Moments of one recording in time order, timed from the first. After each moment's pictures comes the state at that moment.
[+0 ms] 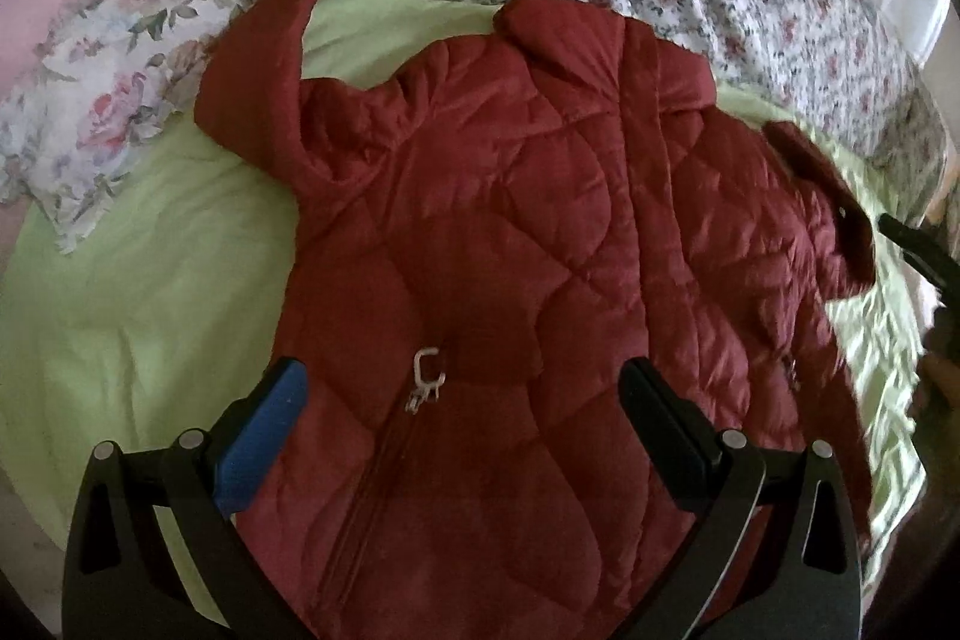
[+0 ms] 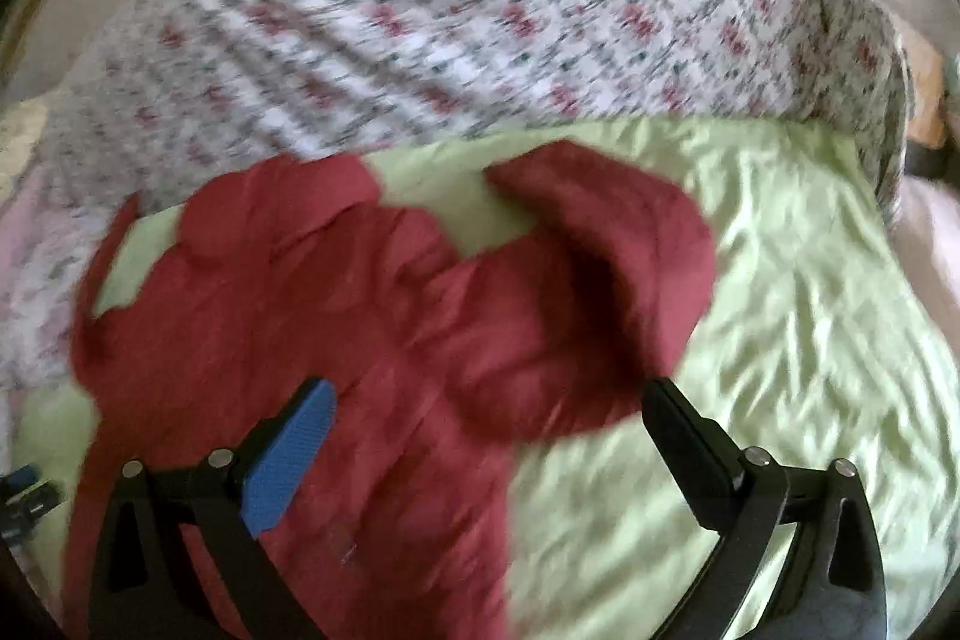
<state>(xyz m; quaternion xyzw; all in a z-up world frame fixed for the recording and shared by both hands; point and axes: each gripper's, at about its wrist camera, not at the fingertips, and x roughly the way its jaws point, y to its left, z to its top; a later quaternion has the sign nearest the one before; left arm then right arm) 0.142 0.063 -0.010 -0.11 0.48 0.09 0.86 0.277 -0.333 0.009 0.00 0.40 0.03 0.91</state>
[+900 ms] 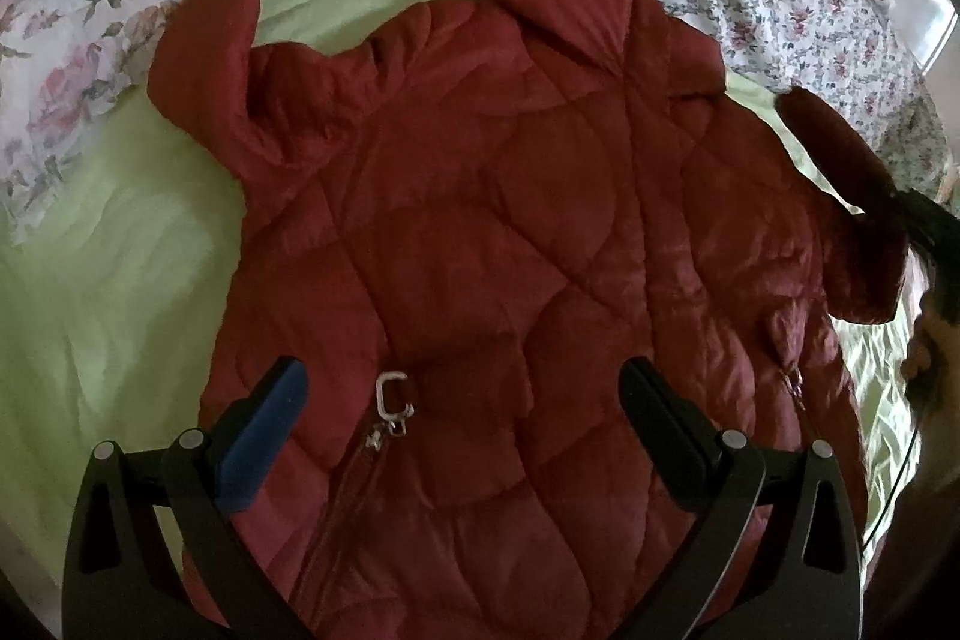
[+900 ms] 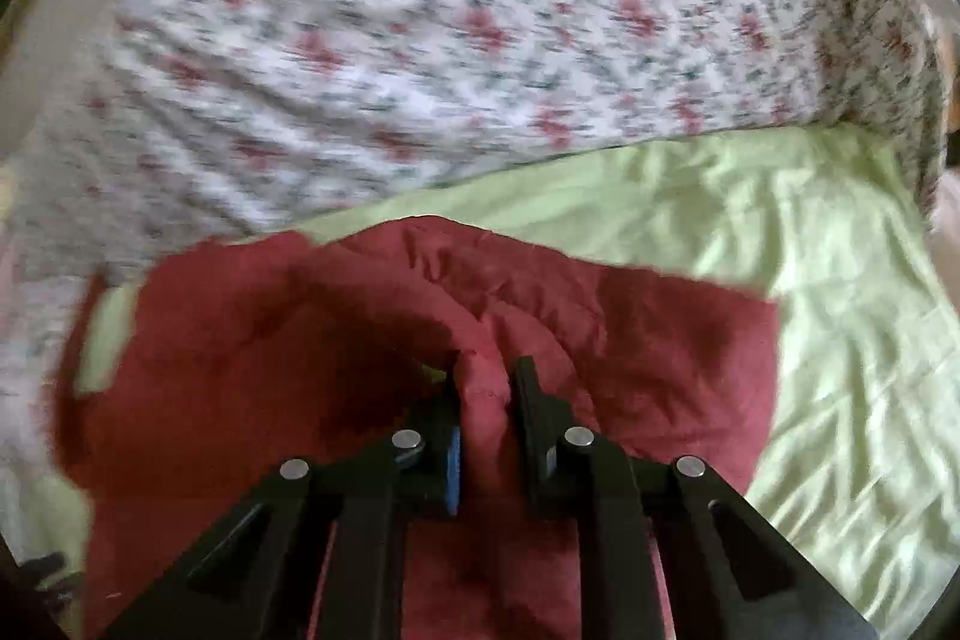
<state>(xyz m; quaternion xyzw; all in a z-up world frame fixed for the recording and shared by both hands) 0.167 0.063 -0.040 -0.13 0.51 0.06 0.85 0.323 -0.334 0.000 0.08 0.39 0.10 0.91</state>
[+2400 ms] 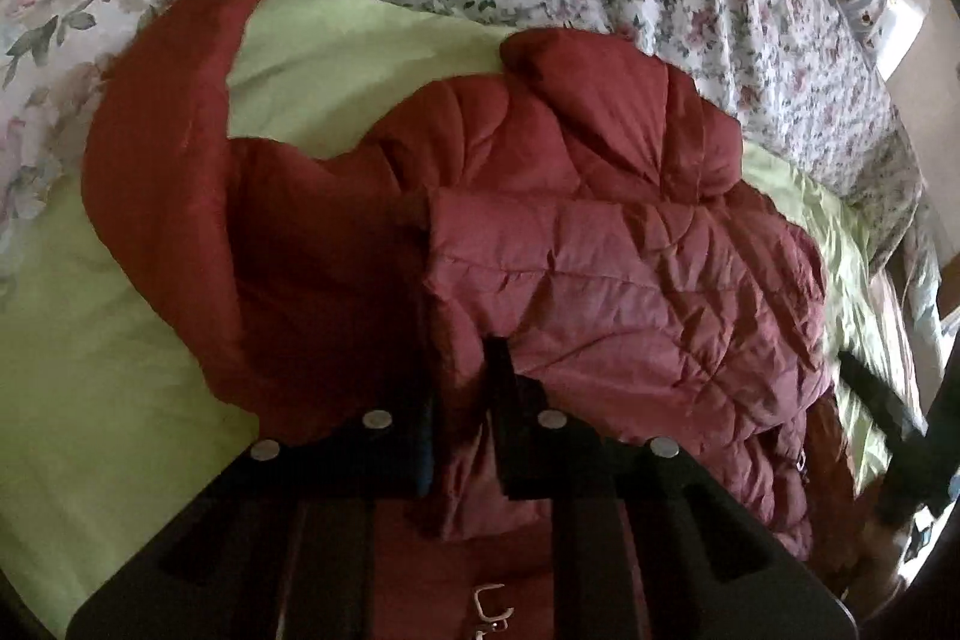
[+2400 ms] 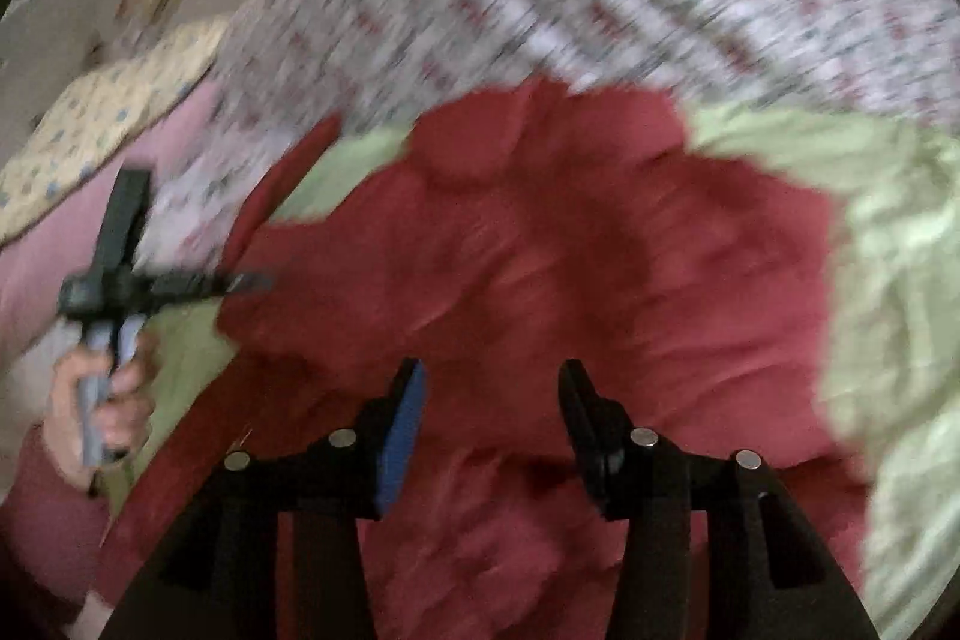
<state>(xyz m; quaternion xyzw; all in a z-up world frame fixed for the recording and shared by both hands) 0.257 0.136 -0.058 -0.14 0.47 0.00 0.87 0.240 -0.207 -0.031 0.03 0.37 0.24 0.90</state>
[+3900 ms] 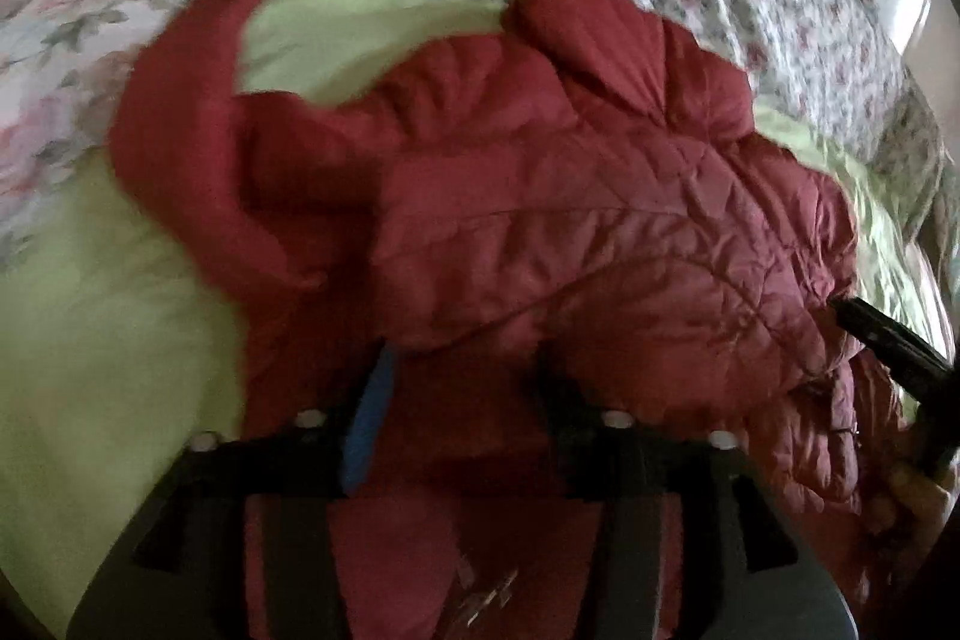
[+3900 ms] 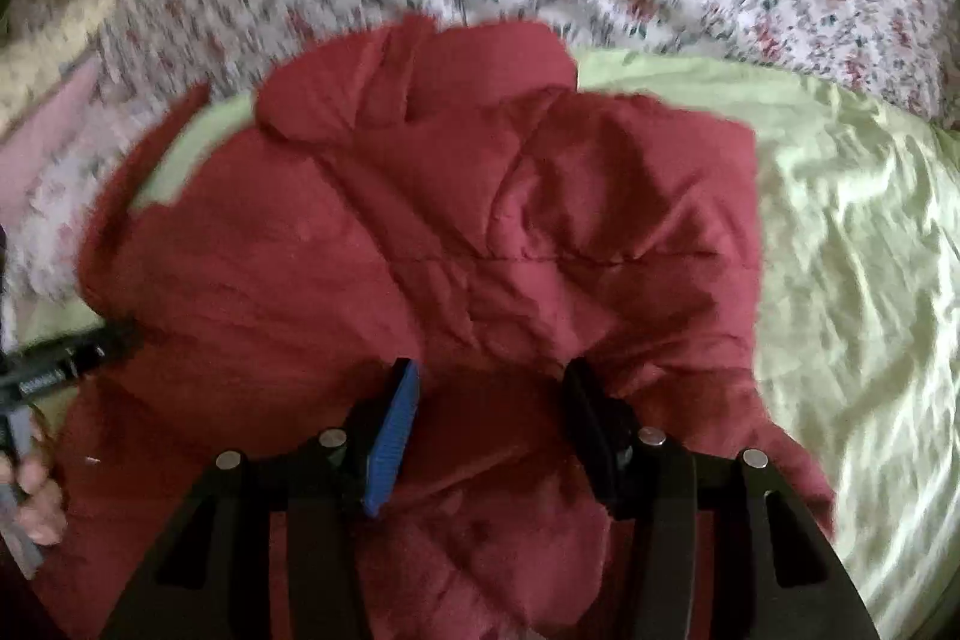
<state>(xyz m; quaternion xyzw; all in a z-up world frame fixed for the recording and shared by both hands) 0.199 0.116 -0.081 -0.10 0.44 0.05 0.89 0.252 -0.214 -0.065 0.01 0.41 0.18 0.89</state>
